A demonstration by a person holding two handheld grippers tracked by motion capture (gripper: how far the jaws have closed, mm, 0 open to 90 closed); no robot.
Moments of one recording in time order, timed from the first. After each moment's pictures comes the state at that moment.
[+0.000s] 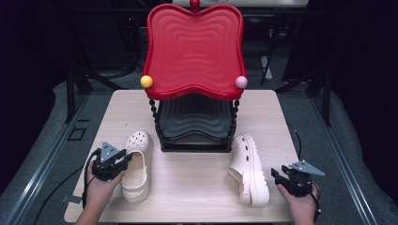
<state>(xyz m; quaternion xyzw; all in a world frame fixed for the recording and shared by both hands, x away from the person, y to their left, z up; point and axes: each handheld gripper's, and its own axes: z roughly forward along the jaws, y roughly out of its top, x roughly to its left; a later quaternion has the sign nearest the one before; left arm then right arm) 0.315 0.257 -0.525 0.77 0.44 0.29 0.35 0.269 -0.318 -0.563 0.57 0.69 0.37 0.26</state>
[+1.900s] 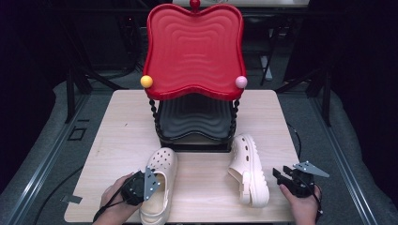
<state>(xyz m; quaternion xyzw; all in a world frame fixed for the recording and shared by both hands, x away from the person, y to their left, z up) 0.247 0.156 -0.511 0.88 0.21 0.36 0.25 0.267 -0.325 -0.563 0.58 0.67 0.39 0.24</state>
